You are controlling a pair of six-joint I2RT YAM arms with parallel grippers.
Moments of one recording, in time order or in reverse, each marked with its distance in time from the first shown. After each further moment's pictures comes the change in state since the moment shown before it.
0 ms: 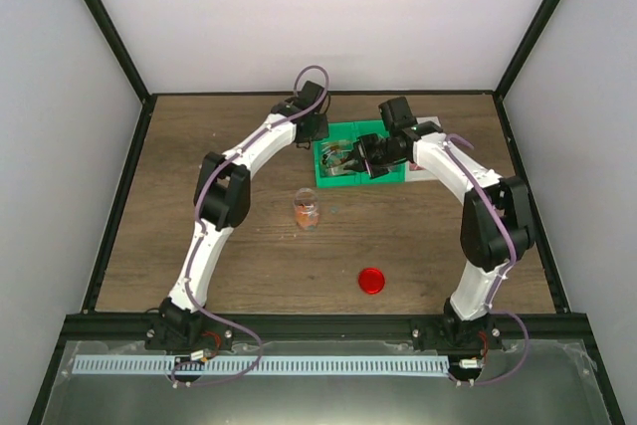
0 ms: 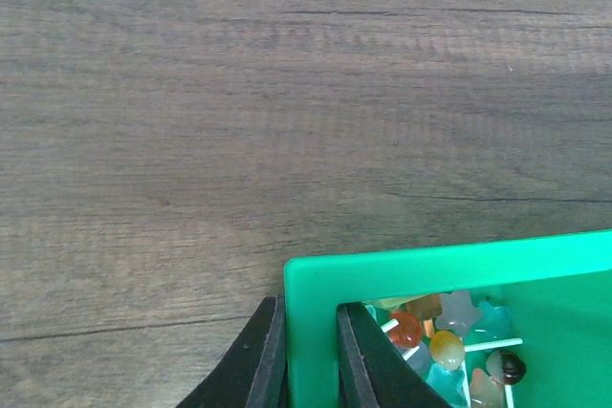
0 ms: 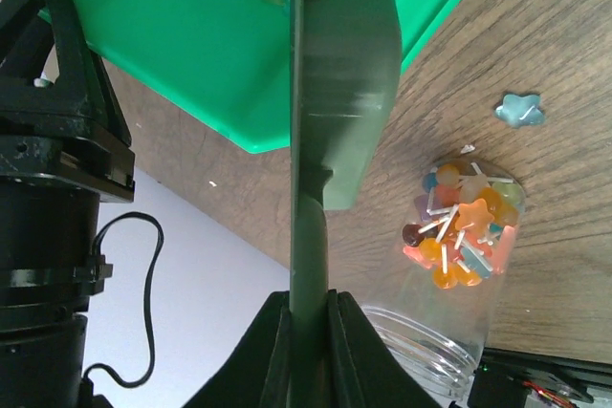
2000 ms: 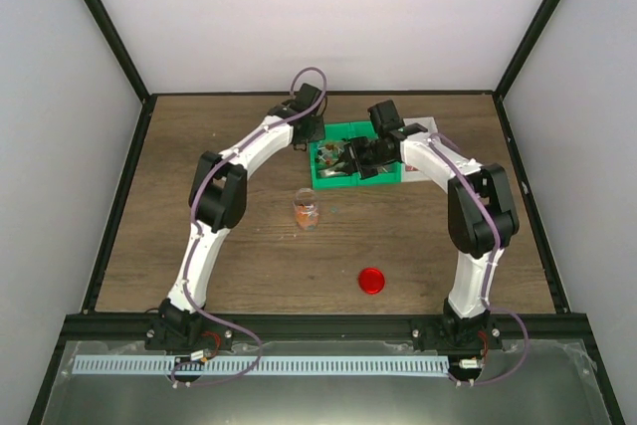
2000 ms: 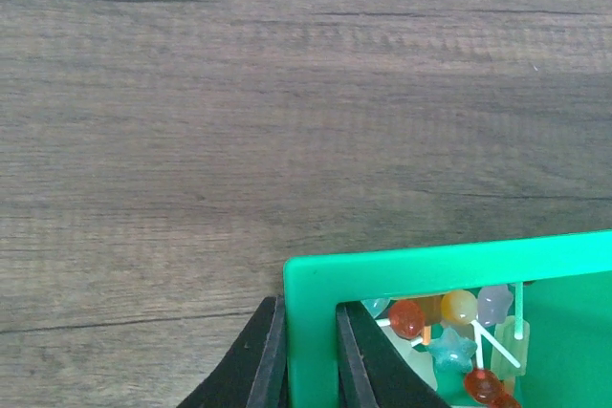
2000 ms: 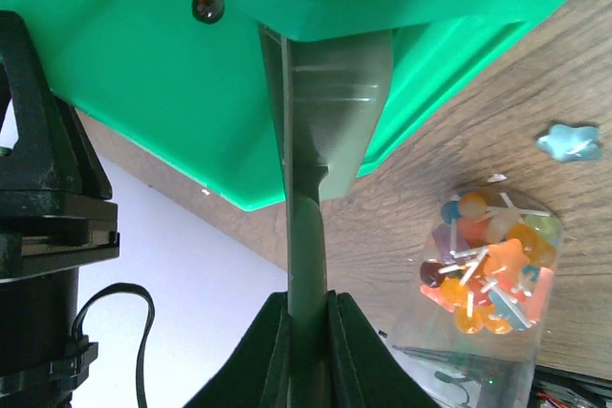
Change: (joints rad) left arm -0.001 -0.055 -0.104 0.048 -0.027 0.007; right arm 0.028 0.127 0.038 0.056 -0.014 0.040
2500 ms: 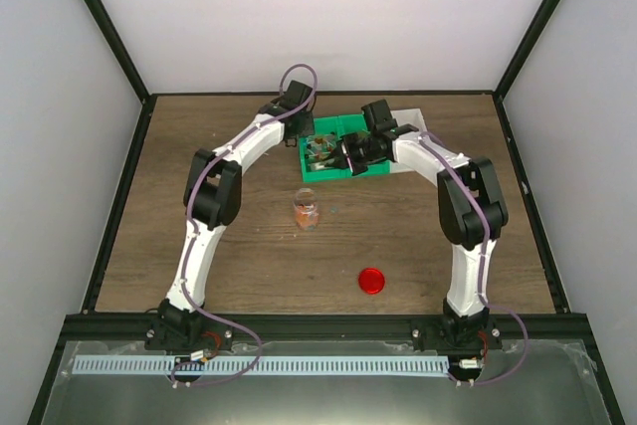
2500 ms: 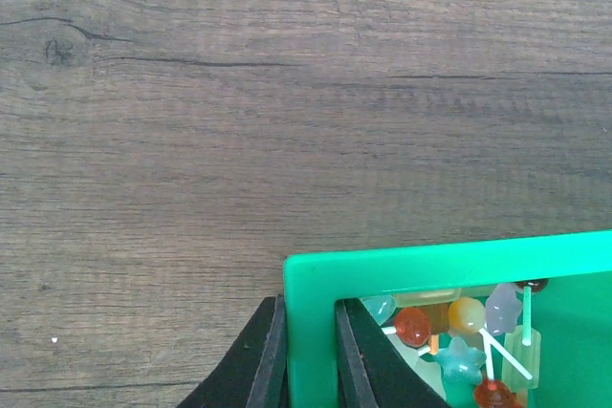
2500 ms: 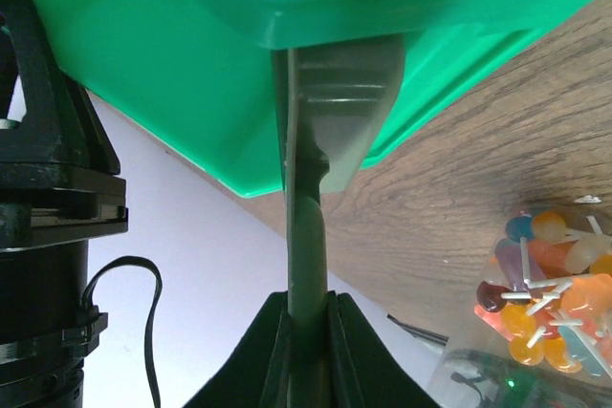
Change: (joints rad) left arm 0.053 -0.005 -0.031 0.055 -0.034 0.047; right arm 0.010 0.095 0.044 0.146 -0.100 -0.010
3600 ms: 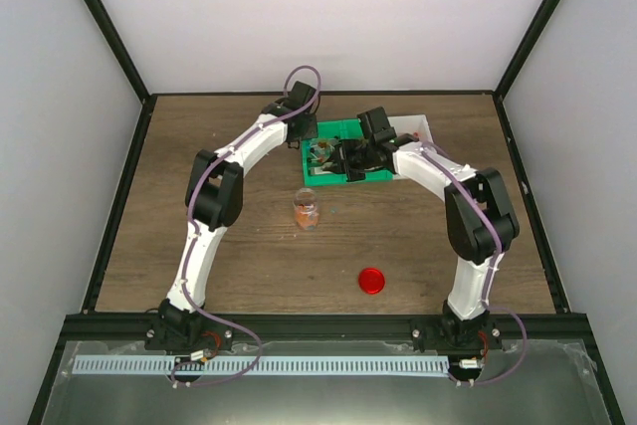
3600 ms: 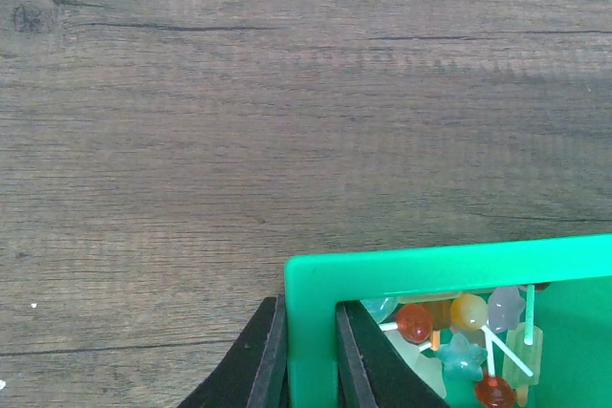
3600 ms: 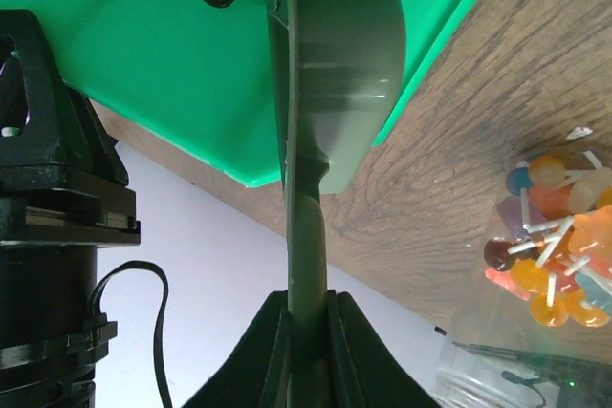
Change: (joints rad) left arm -0.018 -0.001 0.015 -0.049 0.011 -0.005; right arm 0.064 -0.137 -0.130 0.067 0.131 0.243
